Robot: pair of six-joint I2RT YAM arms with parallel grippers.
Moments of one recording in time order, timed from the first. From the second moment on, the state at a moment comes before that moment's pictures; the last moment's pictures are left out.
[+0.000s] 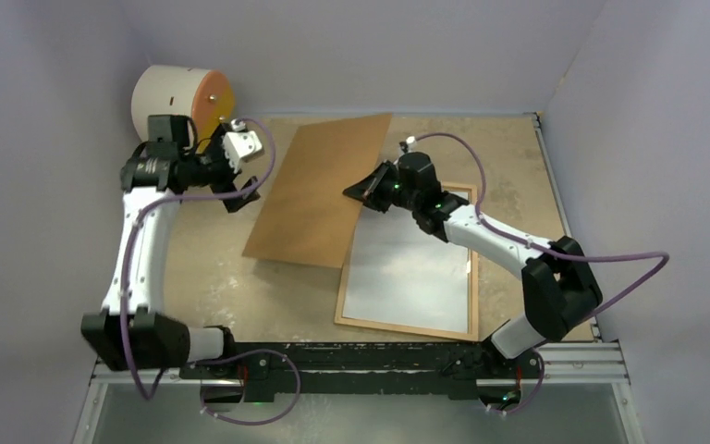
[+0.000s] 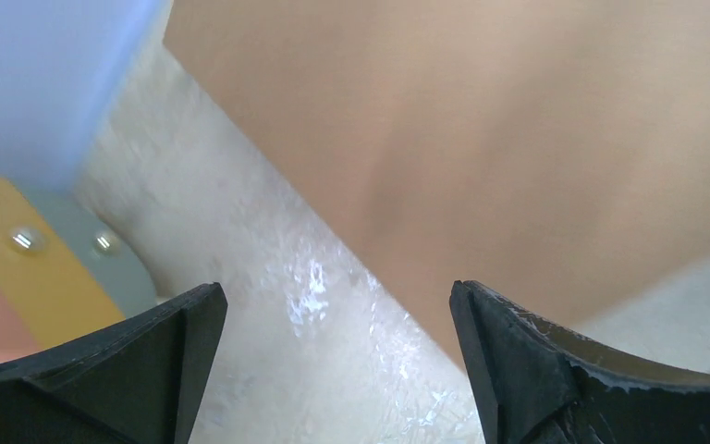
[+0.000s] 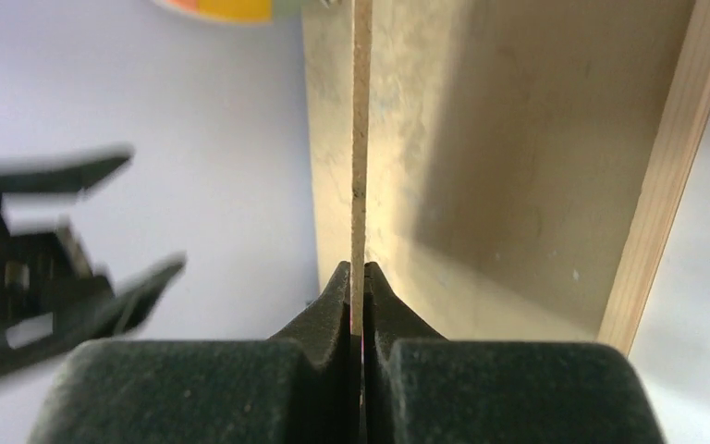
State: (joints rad) left arm 0.06 1.41 1.43 -0.92 0.63 0.89; right arm 0.64 1.55 1.04 0.09 -0.23 1.16
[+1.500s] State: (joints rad) left arm 0.01 0.85 1.01 -0.61 0.71 1.55; right arm 0.64 1.43 1.02 0.28 -0.23 1.70
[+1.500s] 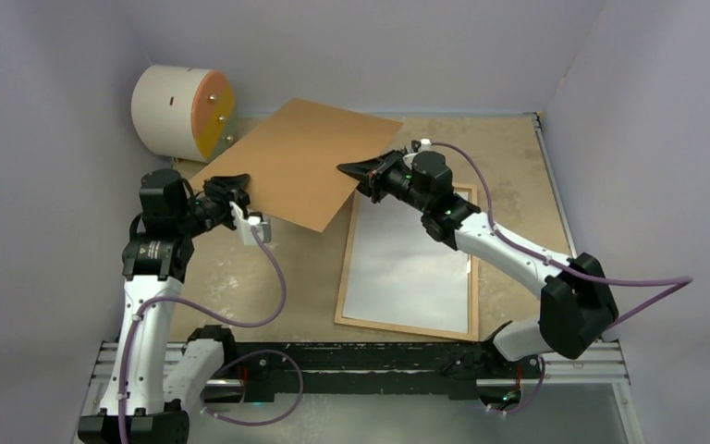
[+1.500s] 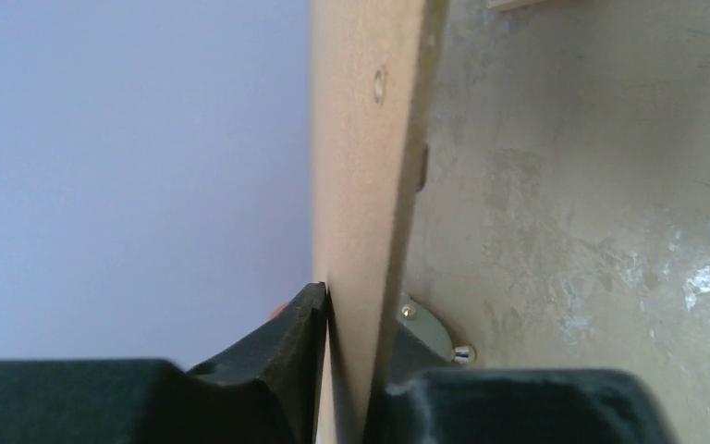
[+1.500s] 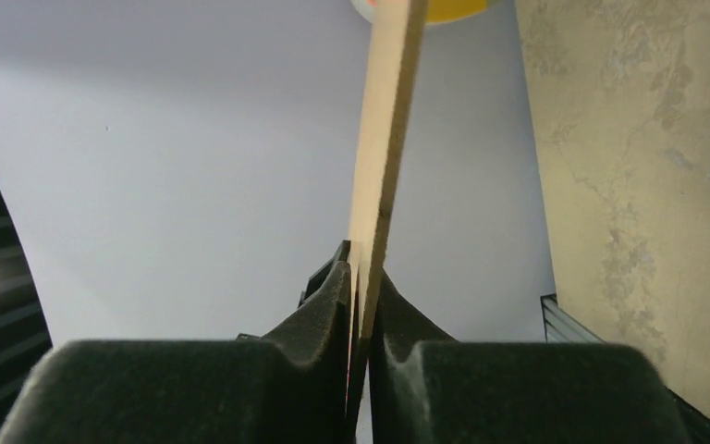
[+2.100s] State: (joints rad) left arm 0.01 1.04 1.33 -0.85 0.72 1.58; right arm 0.44 1.17 1.10 -0.12 -0.60 0.74
